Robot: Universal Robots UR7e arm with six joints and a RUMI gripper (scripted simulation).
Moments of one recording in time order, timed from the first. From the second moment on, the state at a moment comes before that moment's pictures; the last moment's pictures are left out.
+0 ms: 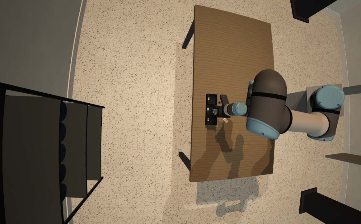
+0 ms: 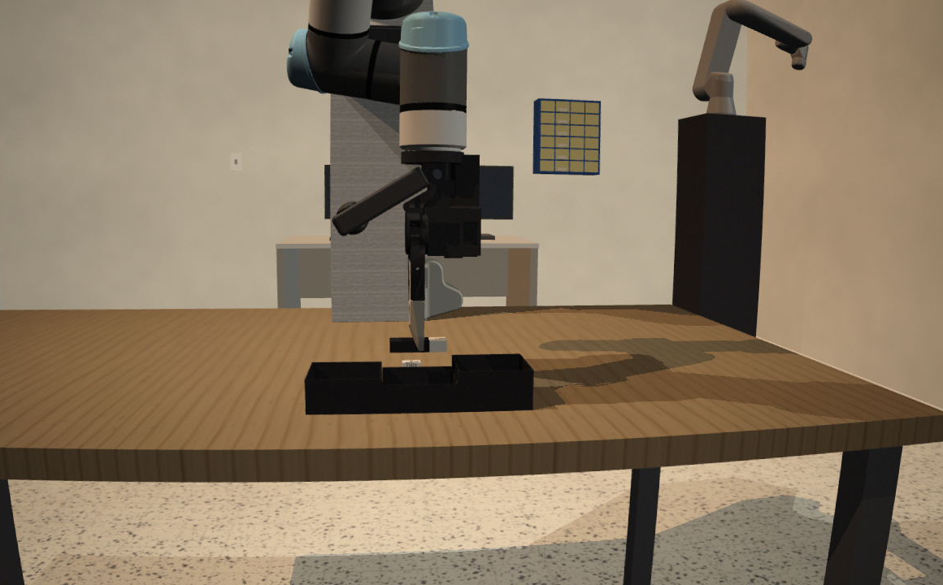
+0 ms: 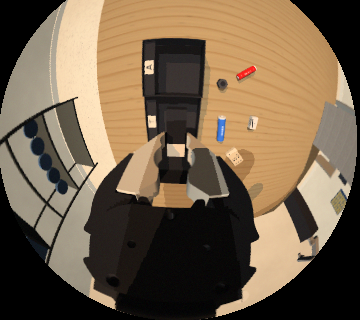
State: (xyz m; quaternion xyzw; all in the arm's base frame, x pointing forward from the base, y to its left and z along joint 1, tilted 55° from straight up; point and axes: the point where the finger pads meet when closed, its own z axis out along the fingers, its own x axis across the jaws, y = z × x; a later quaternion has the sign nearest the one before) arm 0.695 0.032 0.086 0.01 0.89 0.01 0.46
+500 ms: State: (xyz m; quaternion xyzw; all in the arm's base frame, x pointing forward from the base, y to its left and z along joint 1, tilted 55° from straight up) arm 0.716 0.032 0.071 0.01 0.89 0.01 0.46
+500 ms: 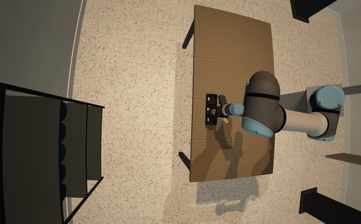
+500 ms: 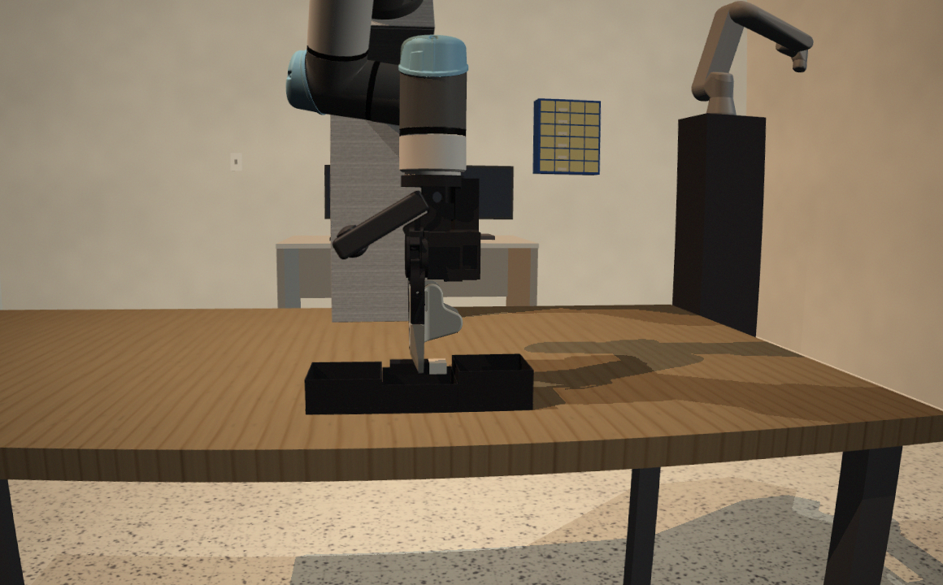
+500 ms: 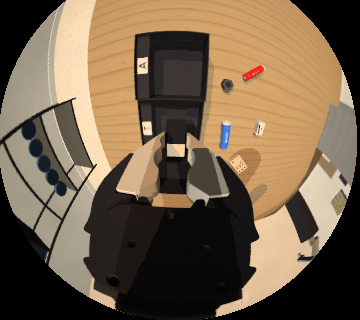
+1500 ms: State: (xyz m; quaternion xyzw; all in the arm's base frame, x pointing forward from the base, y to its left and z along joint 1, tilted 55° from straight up) arm 0.732 0.031 0.060 0.01 0.89 0.01 0.46
